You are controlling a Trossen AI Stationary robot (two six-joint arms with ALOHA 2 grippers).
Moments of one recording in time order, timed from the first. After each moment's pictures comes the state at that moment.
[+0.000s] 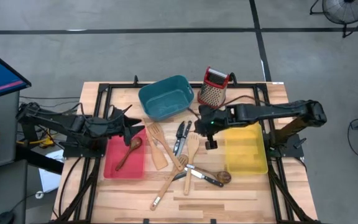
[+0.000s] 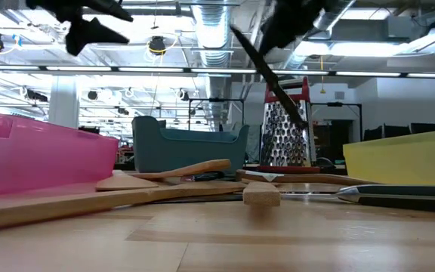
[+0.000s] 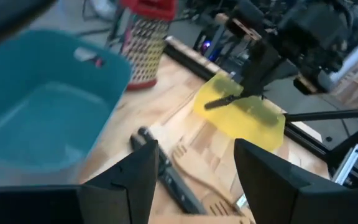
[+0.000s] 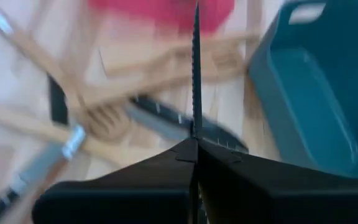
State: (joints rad) left arm -0.26 0.71 0.59 -0.22 -0.61 -0.61; right arm 0.02 1.46 1.25 -0.61 0.06 -0.21
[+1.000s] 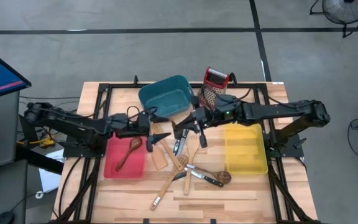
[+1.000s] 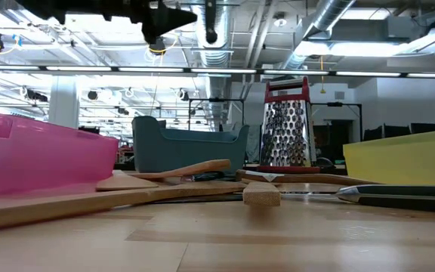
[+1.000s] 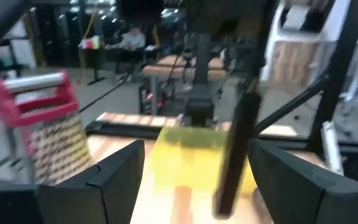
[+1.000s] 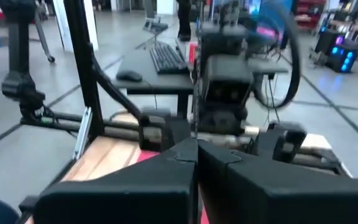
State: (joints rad) left arm -0.09 1.18 0.59 0.59 -0.21 -0.03; right arm 0.03 1.44 1.25 0.04 -0.14 -0.07
